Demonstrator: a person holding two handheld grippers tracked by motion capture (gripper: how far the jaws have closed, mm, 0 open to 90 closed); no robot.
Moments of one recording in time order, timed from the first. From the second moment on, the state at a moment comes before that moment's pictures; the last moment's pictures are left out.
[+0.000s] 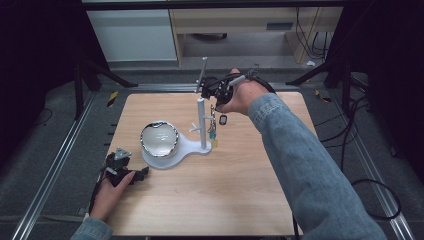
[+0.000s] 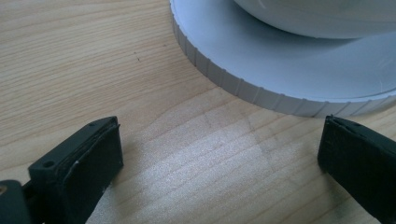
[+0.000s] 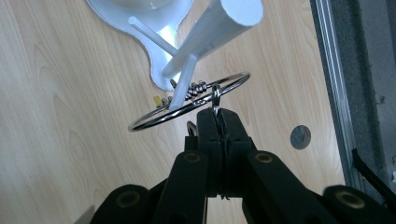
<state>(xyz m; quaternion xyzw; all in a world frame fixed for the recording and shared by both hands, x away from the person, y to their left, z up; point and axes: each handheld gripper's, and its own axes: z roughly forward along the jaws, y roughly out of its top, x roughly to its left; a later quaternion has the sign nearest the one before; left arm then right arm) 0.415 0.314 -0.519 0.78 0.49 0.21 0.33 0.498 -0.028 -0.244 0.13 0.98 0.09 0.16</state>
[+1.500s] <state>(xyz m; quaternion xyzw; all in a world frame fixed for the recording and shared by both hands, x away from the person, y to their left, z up) 0.415 0.314 -0.519 0.78 0.49 0.21 0.33 0.517 -0.023 -0.267 0.13 0.98 0.09 0.12</state>
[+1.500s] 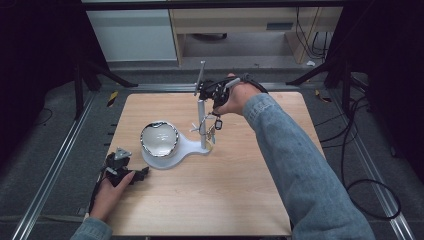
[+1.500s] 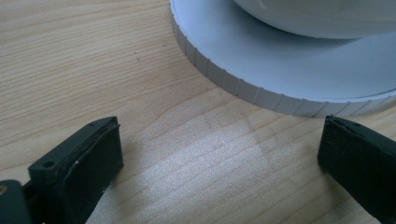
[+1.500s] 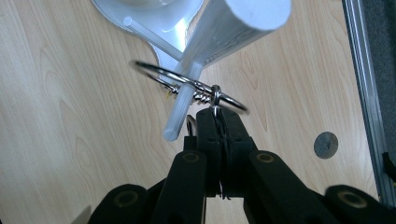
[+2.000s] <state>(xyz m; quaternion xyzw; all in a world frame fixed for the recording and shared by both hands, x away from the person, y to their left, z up) 0.415 0.314 -0.519 0.78 0.49 0.21 0.33 0.516 -0.032 -0.256 0.15 0.97 0.11 0.13</state>
